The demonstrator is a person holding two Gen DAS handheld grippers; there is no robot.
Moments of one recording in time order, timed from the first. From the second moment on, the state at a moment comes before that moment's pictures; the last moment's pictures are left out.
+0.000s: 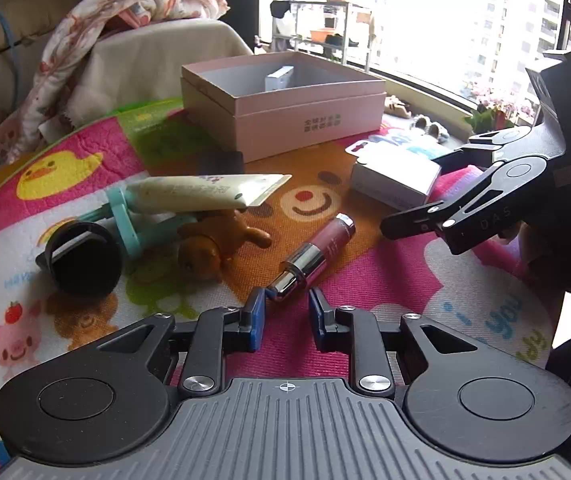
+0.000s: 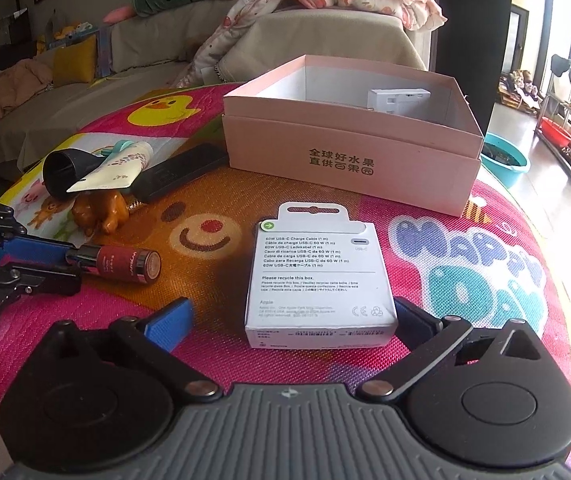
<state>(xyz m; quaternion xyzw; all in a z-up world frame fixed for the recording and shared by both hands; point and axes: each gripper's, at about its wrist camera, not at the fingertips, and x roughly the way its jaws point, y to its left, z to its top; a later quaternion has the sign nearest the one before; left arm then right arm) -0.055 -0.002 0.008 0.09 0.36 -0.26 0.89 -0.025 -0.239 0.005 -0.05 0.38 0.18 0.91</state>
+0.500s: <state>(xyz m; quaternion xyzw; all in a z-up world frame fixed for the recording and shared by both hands) -0.064 -0.016 0.007 0.10 0.35 -0.28 0.89 -0.027 -0.239 0.005 -0.04 0.37 0.18 0.91</state>
